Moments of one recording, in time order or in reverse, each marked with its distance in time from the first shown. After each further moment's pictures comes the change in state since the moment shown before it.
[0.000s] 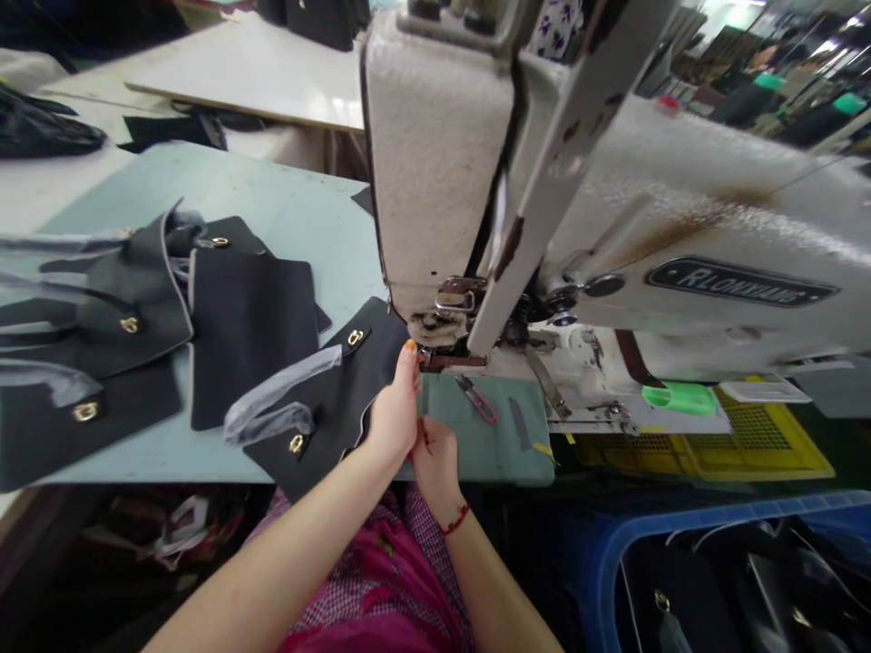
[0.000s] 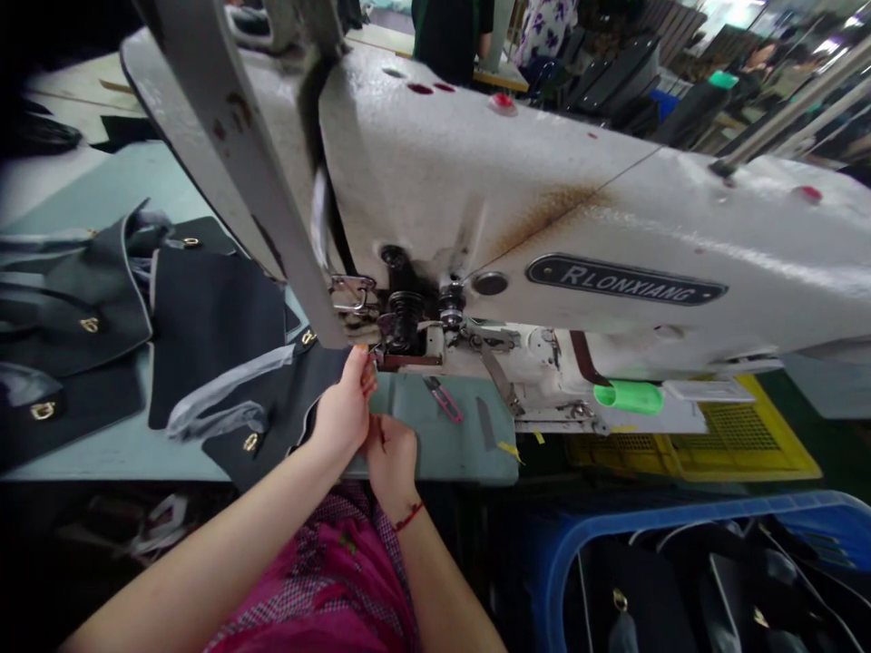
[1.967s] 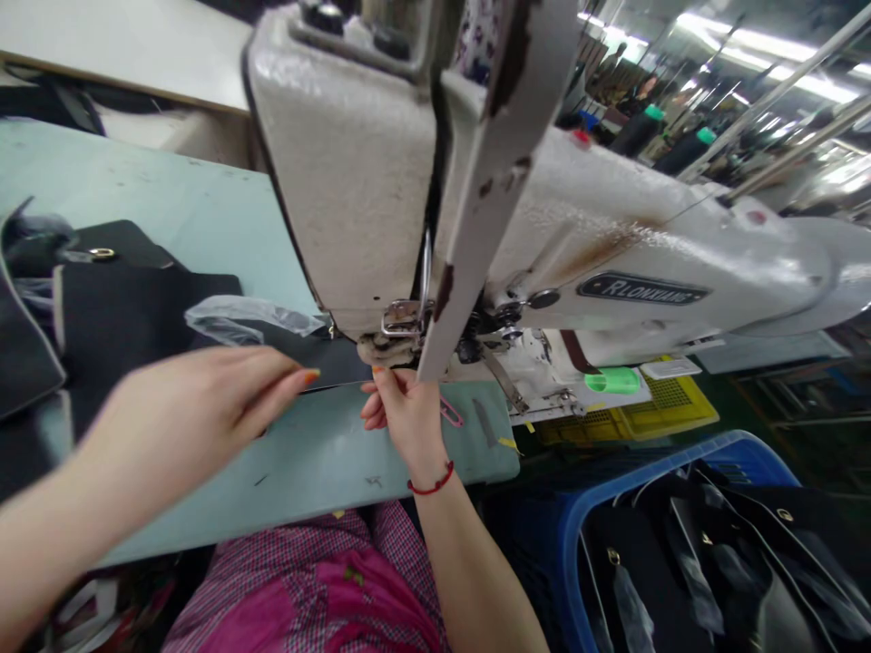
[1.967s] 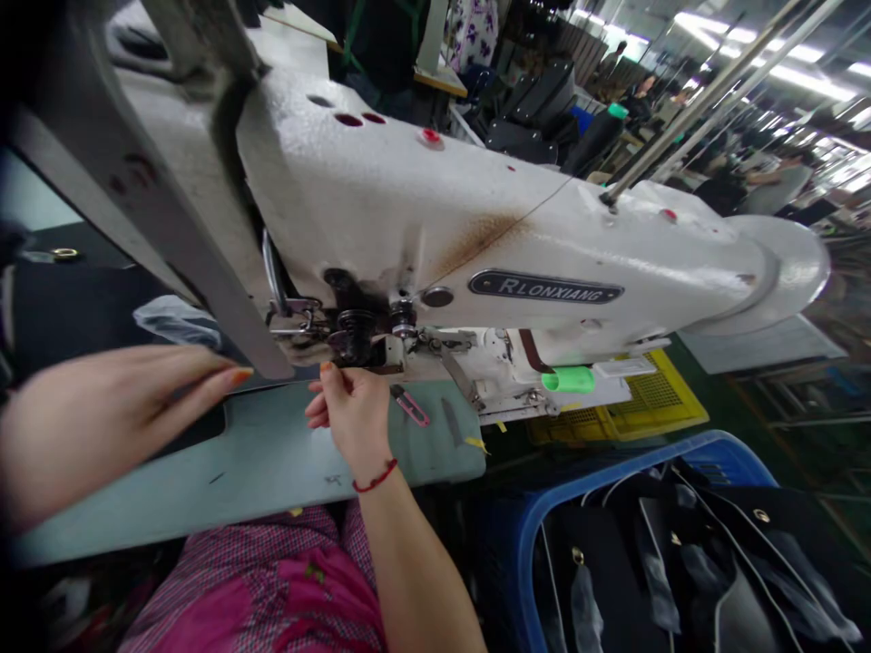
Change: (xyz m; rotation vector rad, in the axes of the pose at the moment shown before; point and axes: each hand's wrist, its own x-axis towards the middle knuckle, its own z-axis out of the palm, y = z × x) left_hand 0.009 0.124 -0.090 1.147 -0.376 0.727; right_hand 0.055 -0.099 -0.011 0.310 0.043 0.190
